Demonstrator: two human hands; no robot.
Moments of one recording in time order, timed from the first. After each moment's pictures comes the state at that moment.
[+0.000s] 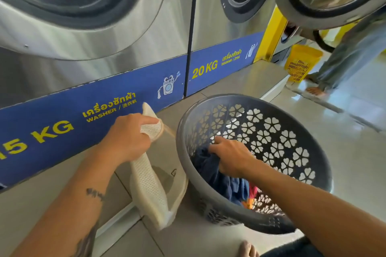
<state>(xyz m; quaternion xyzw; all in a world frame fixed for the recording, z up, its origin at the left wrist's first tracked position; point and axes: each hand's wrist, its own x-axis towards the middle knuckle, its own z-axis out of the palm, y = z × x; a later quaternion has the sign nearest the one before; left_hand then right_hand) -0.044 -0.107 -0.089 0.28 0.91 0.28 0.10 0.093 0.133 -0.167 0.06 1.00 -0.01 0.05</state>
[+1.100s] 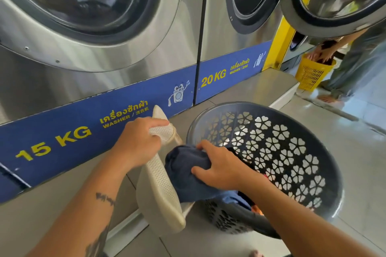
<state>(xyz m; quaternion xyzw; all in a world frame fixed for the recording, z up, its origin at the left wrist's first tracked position) -0.034 -0.117 -0.078 0.27 0.89 0.35 0.07 0.100 0.065 -0.122 0.11 0.96 -0.25 0.01</state>
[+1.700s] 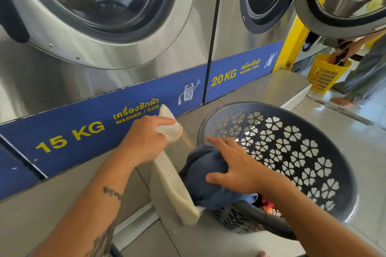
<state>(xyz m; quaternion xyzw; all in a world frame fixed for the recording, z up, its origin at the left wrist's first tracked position) -0.033 -0.131 -0.076 0.25 0.89 0.36 0.09 0.113 0.068 -0.112 0.10 0.96 -0.25 0.08</state>
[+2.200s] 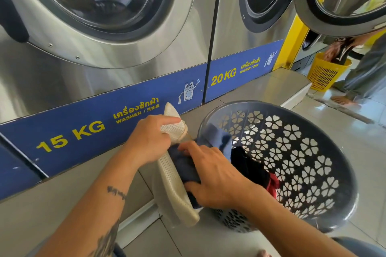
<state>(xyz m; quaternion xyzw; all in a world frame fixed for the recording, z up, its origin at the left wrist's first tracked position) -0.035 -0.126 -0.084 0.27 0.89 0.37 0.09 0.109 0.007 -0.100 -0.03 0.98 -0.21 -0.06</state>
